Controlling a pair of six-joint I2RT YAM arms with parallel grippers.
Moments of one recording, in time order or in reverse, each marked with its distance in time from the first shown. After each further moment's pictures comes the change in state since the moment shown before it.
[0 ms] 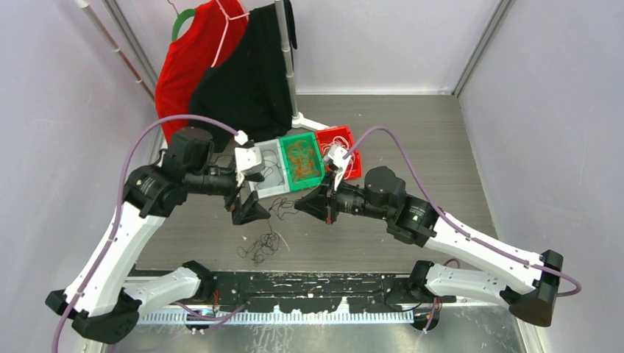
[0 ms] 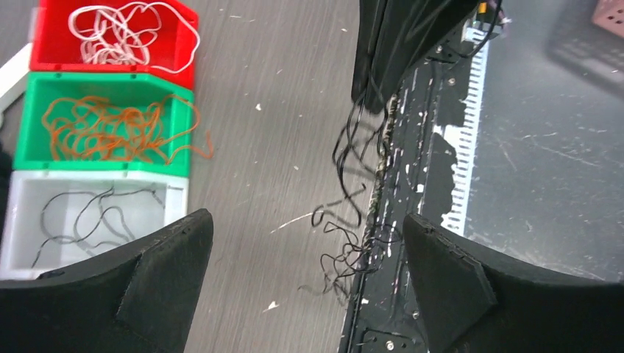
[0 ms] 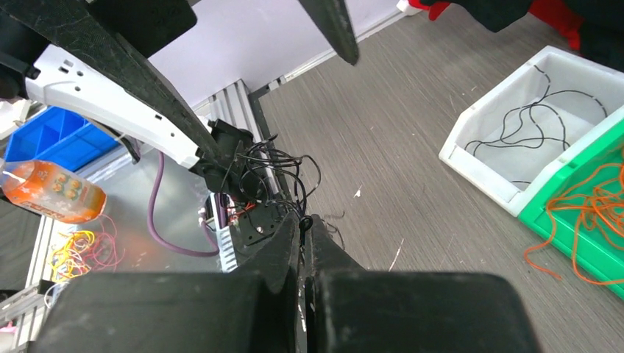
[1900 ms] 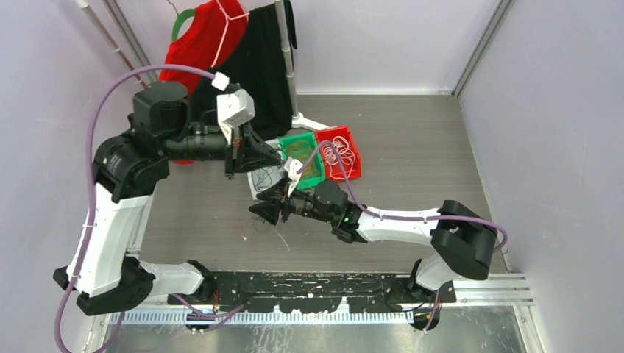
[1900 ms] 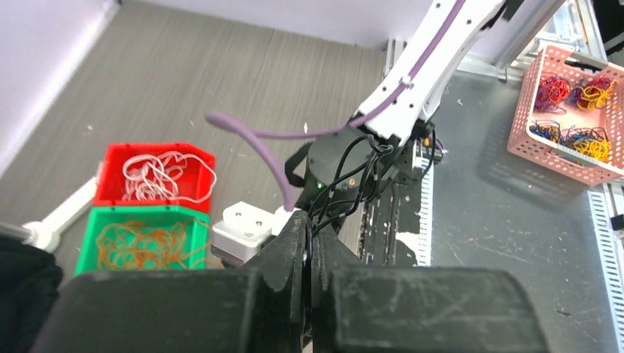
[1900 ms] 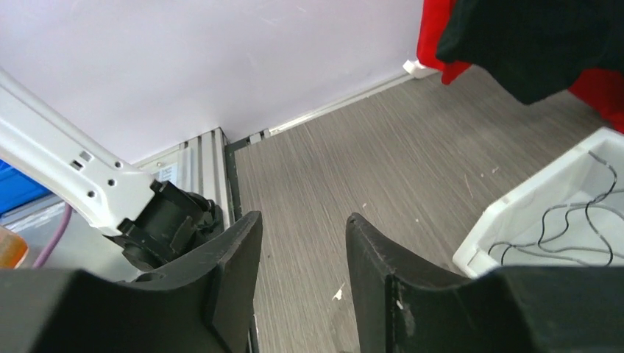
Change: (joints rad) left arm -0.098 0.257 0.583 0.007 0.058 -0.266; right arm 0.086 0.535 -0.102 0.824 0.064 -0.056
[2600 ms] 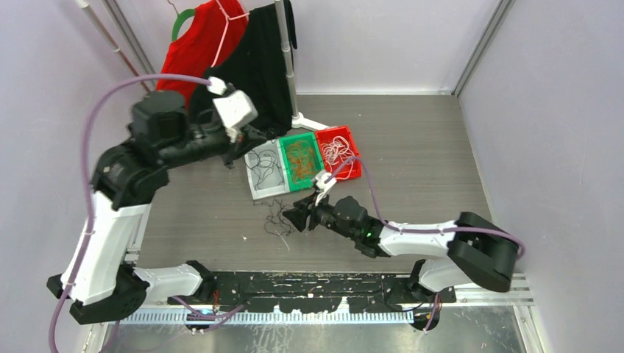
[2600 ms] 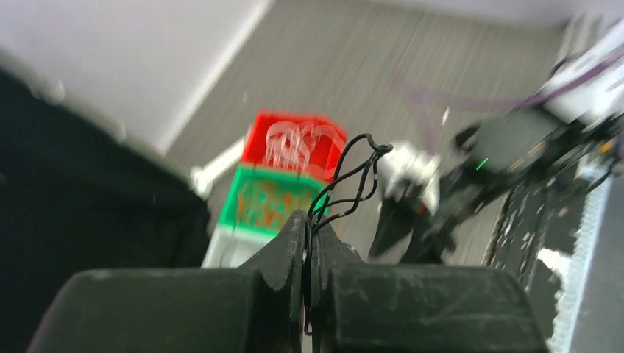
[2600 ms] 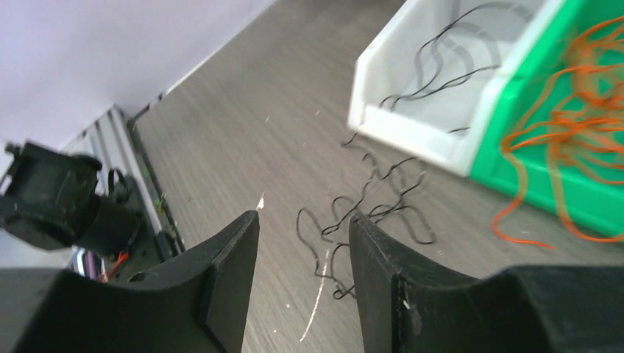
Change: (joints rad) left arm 0.000 -0.044 -0.012 0.084 -0.320 0.129; right arm -0.027 -0.089 -0.317 0.032 0.227 0.109
